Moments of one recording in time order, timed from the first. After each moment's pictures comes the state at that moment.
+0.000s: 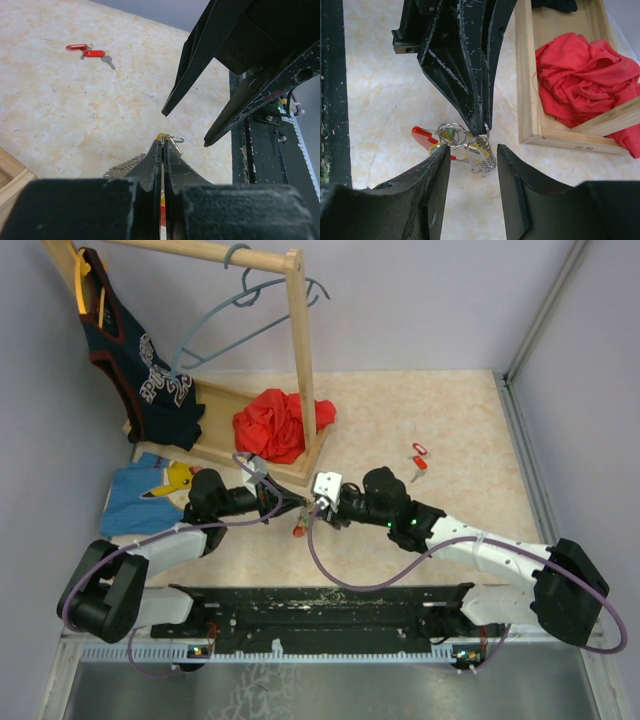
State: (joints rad) left arm -0.41 1.28 0.40 0.92 0.96 -0.21; right arm 0.90 1.18 0.71 0.17 -0.32 -0.40
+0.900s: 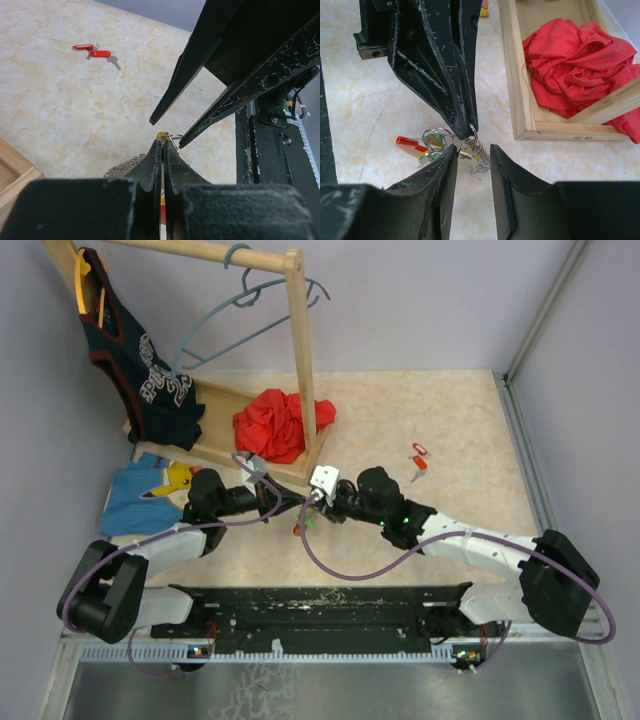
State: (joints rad) left arm -0.41 1.28 0.39 0.91 0.94 -0.21; right arm 0.90 1.25 0.71 0.26 -0.23 -0.33
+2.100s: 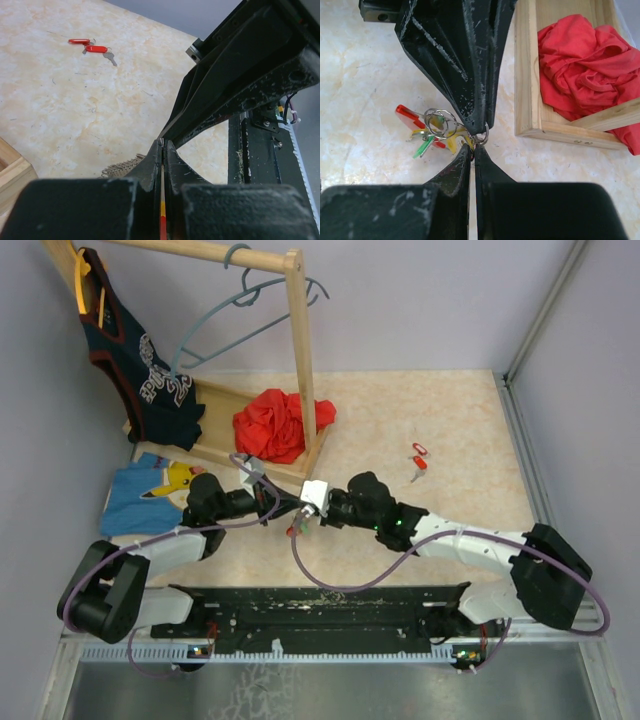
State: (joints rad) left arm -0.41 1.28 0.36 0.96 0.93 -0.28; right arm 0.94 1.29 0.71 0.22 -0.22 -0.47
